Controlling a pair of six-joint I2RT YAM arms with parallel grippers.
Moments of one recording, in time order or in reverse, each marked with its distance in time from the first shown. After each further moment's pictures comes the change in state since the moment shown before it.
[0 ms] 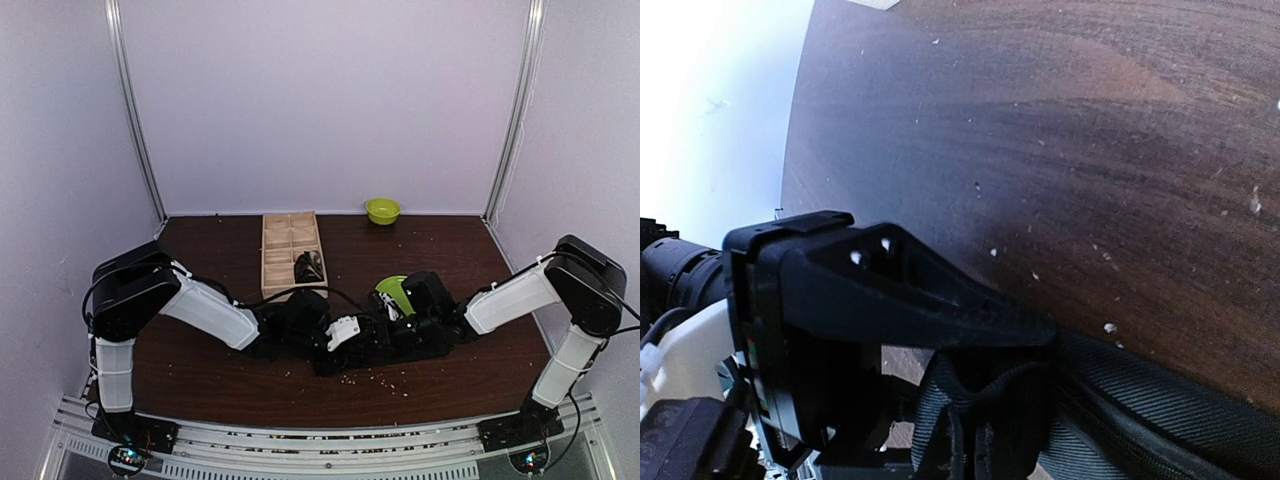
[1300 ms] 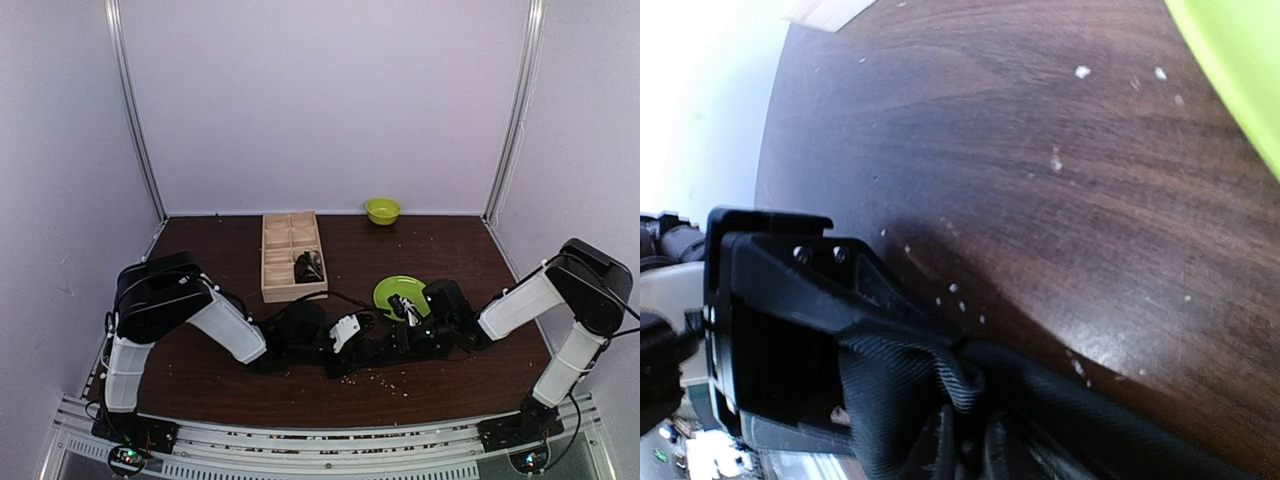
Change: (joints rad) left arm -0.008 0.141 -0.038 0.421 0.040 -0.165; right arm -0.105 -0.016 -0.145 0.098 -0.002 -0.107
